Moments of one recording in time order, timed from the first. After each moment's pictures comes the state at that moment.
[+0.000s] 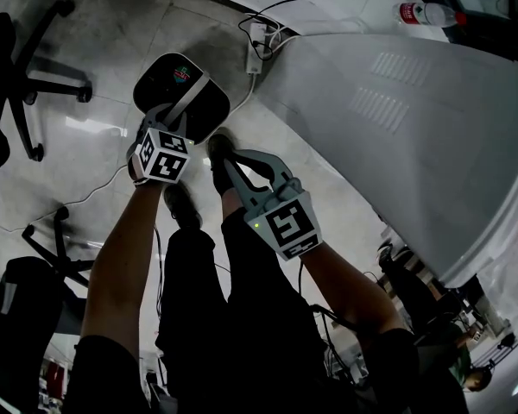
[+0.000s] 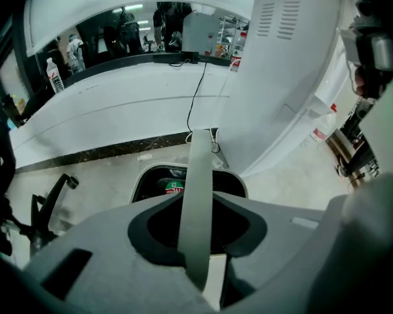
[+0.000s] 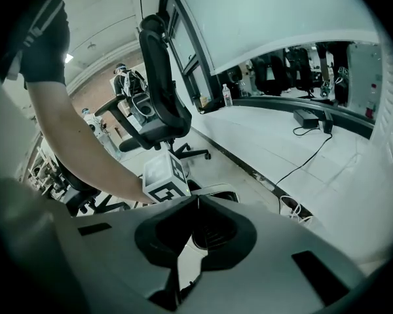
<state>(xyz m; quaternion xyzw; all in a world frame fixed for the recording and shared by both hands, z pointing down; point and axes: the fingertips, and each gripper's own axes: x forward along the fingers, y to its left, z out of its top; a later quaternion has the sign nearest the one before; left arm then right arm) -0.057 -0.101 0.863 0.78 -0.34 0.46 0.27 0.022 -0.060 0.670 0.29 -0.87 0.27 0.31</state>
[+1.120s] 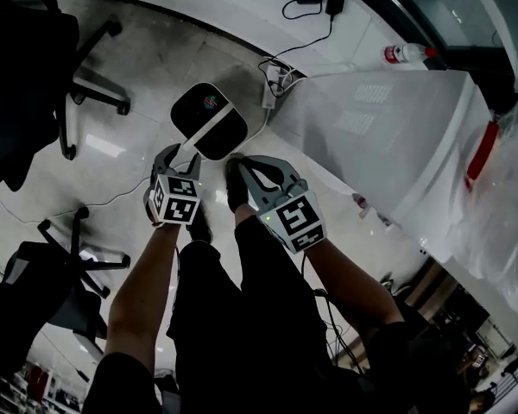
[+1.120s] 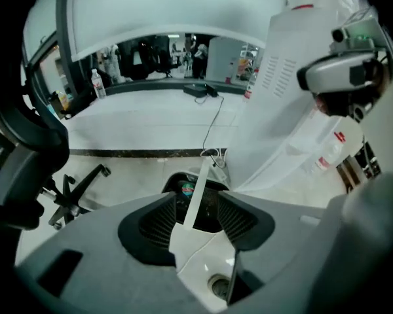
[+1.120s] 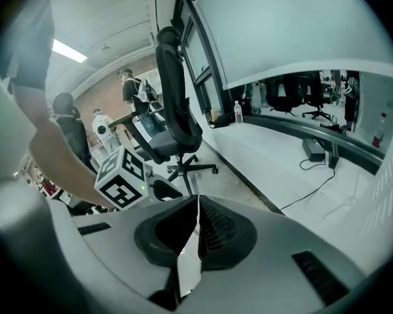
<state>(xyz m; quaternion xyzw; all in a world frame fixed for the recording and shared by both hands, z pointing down) -0.104 -0.059 0.720 0.74 -0.43 0.42 0.30 0.000 -0.073 0.581 0.27 -0.89 0.24 0.29</state>
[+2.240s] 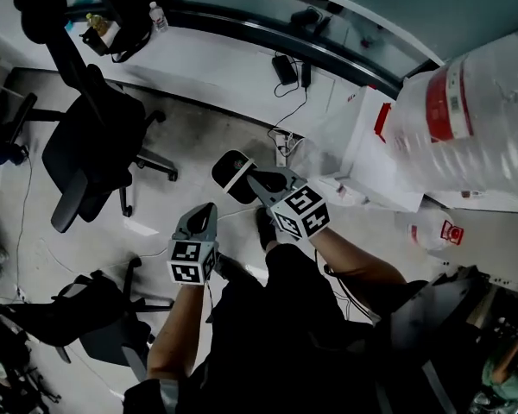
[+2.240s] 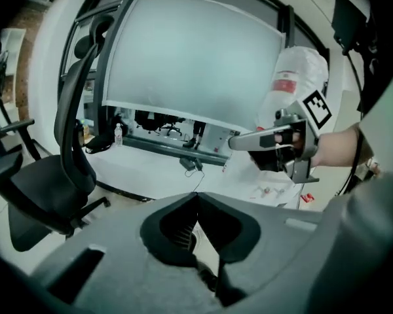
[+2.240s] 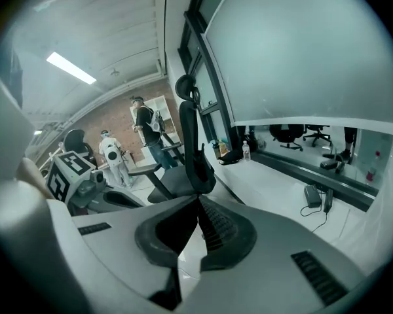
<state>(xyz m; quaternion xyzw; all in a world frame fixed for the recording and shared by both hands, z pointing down) -0.140 -0.006 0.376 0.81 -0.48 0.20 0.27 -0.055 -0.071 0.329 0.29 -0.91 0.21 0.21</state>
